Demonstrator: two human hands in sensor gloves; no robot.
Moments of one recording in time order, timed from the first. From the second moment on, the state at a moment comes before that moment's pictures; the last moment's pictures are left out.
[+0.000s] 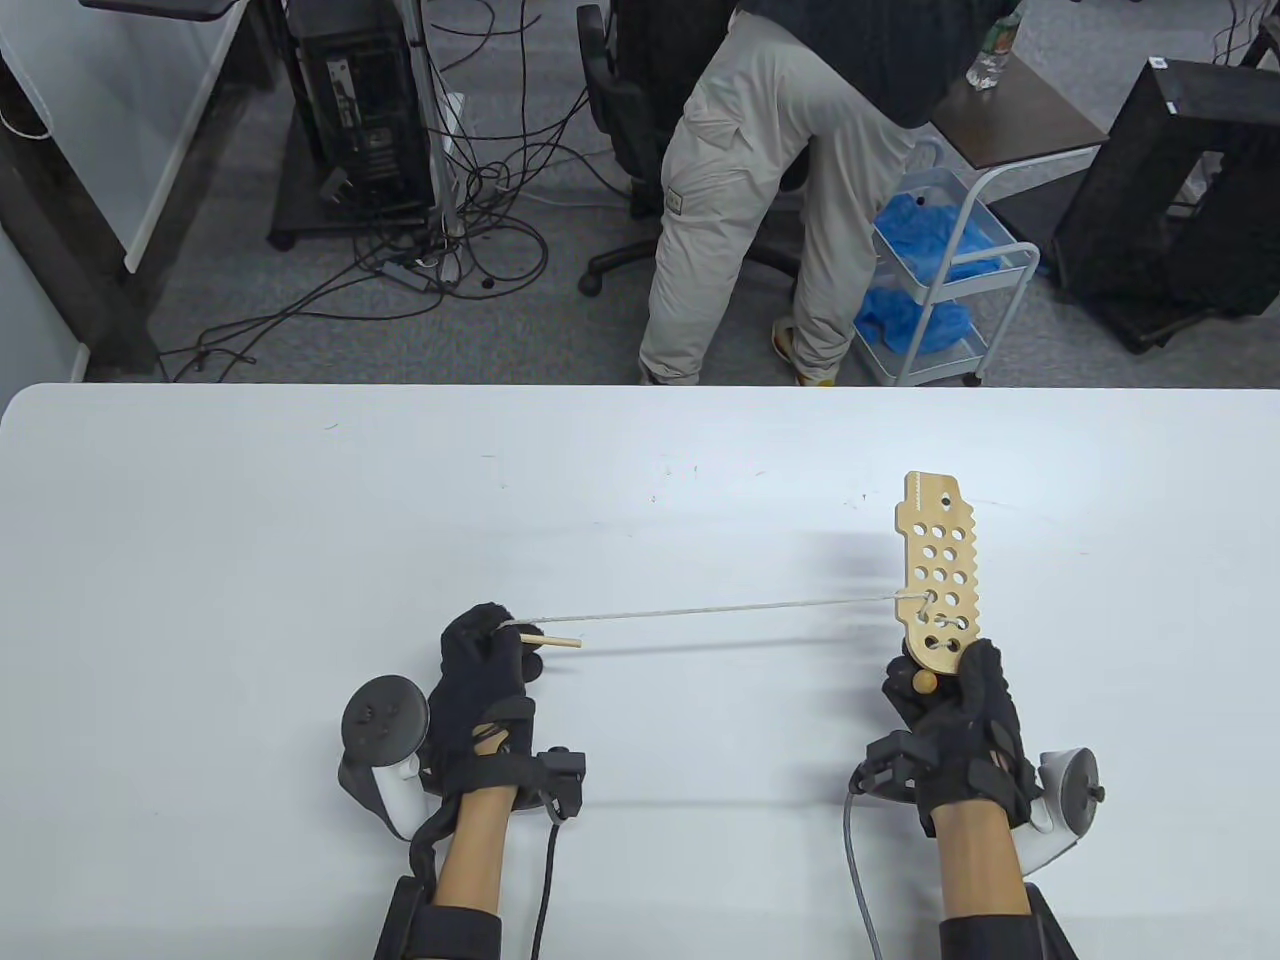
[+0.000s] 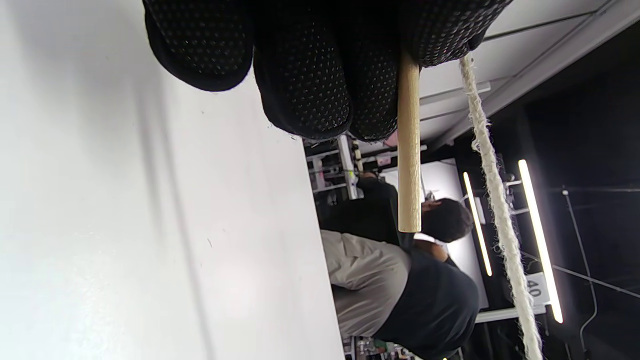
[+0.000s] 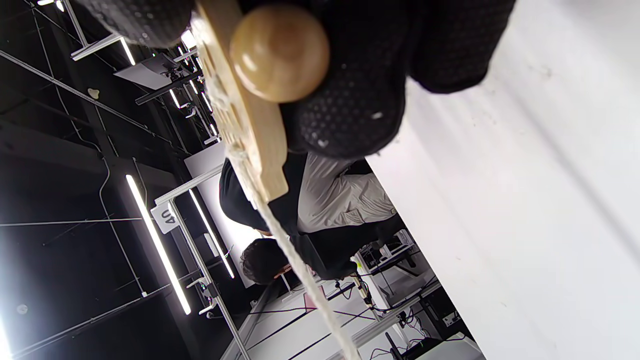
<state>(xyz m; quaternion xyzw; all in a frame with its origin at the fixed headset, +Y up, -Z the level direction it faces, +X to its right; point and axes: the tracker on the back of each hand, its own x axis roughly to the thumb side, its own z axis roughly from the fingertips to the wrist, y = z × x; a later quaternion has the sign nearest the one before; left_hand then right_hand) -0.199 -0.745 -0.262 0.06 0.16 0.60 0.78 0.257 -0.769 -0.233 -0.24 -0.14 0.44 0.85</state>
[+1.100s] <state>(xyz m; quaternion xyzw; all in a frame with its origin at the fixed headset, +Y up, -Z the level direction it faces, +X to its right) -0.201 -0.746 -0.258 0.06 0.18 0.63 0.75 0.259 -0.770 -0.226 -0.27 -0.16 0.39 0.86</state>
